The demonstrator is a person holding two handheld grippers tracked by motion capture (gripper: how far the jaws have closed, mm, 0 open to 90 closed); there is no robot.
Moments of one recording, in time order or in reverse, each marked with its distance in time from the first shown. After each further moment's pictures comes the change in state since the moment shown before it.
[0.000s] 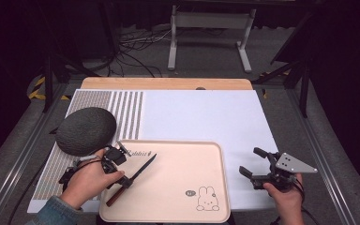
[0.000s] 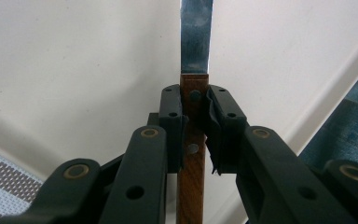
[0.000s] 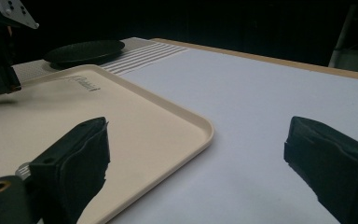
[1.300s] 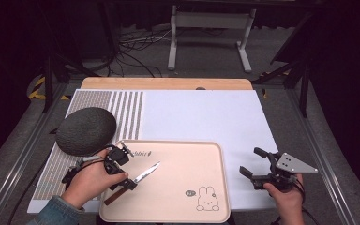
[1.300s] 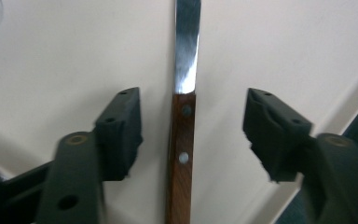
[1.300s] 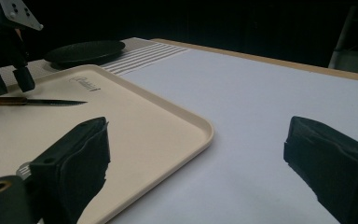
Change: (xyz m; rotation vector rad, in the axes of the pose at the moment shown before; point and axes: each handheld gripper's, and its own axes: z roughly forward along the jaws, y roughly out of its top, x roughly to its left) left arm -0.005 0.005 0.003 -0.050 0.054 0.051; right arm 0.000 0.001 -0.001 -0.001 0.000 -0.004
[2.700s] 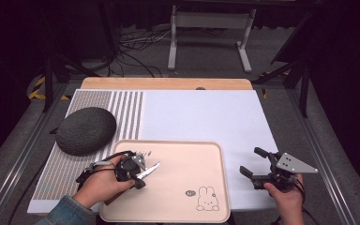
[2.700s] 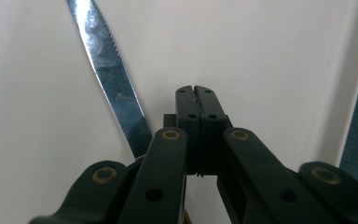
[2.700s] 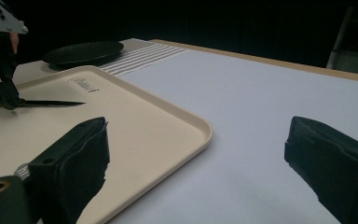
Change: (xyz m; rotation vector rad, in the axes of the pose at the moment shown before) left arm -0.019 0.011 0.022 0.006 0.001 0.451; right arm 0.000 -0.001 0.000 -0.004 -0.007 0.003
